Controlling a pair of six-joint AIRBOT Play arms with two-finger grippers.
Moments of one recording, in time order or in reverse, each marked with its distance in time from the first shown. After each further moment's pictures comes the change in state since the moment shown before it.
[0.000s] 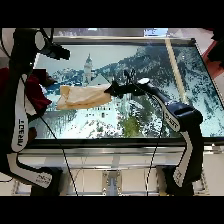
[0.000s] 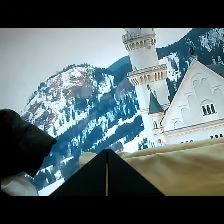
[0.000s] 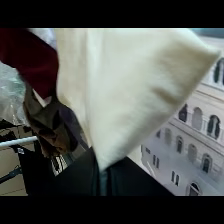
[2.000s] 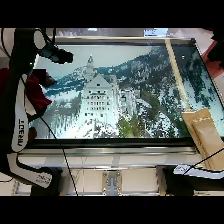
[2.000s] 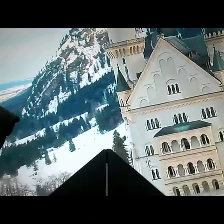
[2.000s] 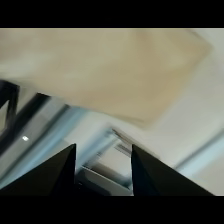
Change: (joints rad) left arm -0.001 0.000 0.000 -0.106 -0.089 -0.034; right arm -1.015 0.653 -0.175 -1.445 0.689 0.337
